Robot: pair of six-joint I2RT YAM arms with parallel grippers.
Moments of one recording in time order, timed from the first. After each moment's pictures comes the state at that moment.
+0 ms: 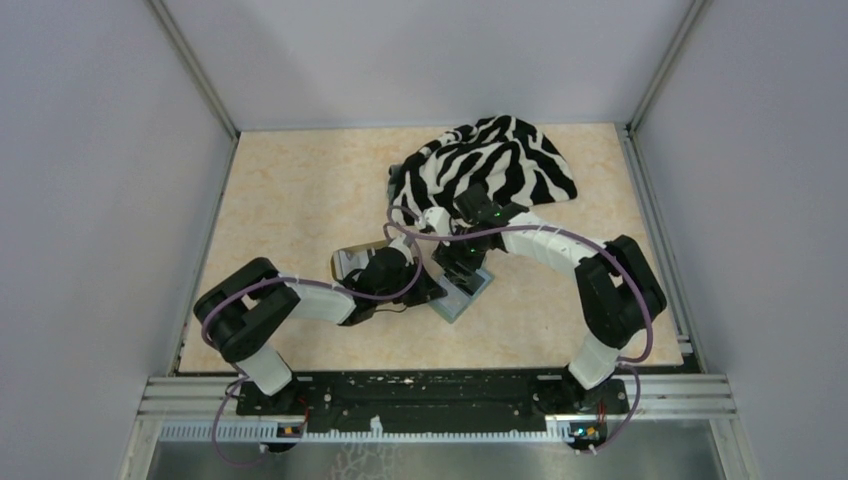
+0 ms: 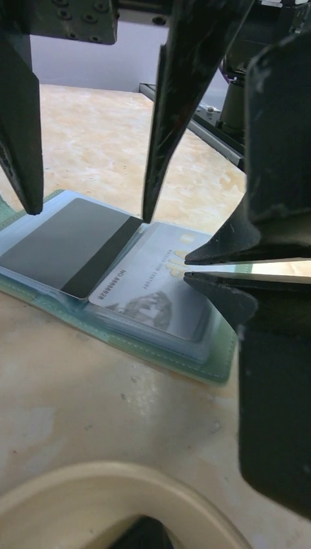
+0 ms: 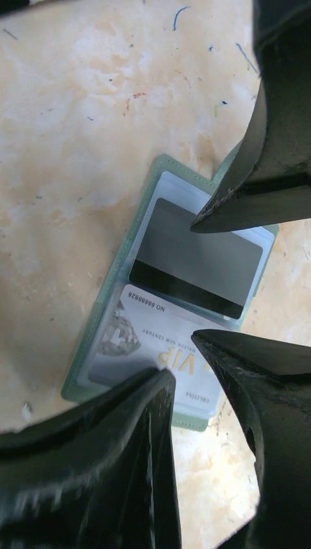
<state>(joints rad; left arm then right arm) -0.86 1.65 0.55 0.56 0.09 -0.97 0.63 1.68 1.13 -0.56 -0.32 -0.49</state>
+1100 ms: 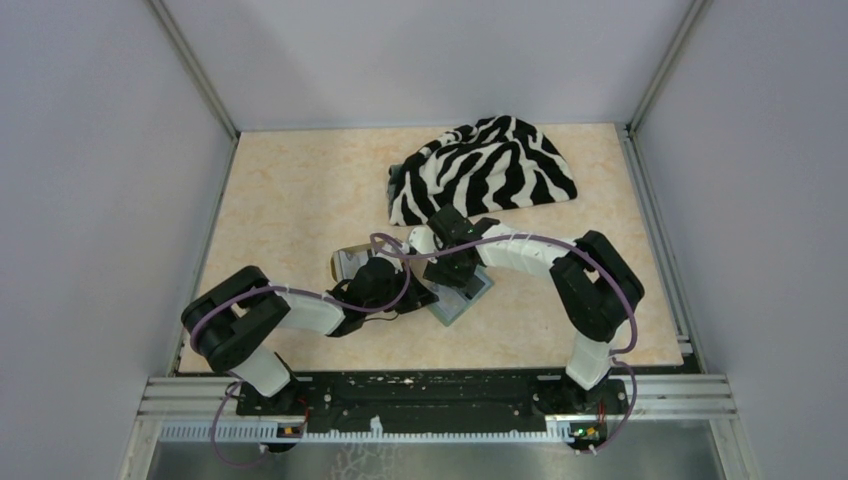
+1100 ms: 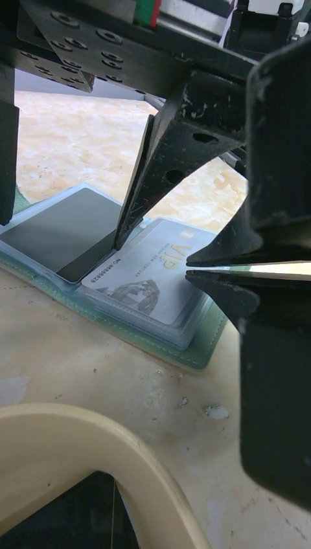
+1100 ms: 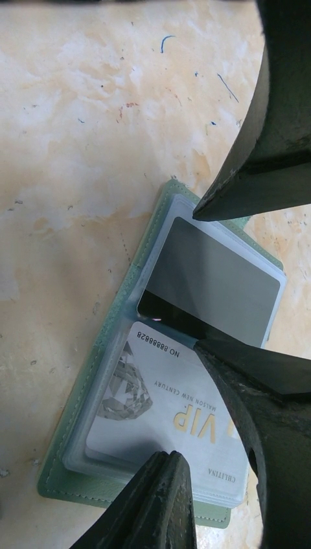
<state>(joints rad) -0.86 1.59 0.44 0.64 0.07 -1.01 0.77 1.76 1.13 -0.54 -0.01 -0.52</state>
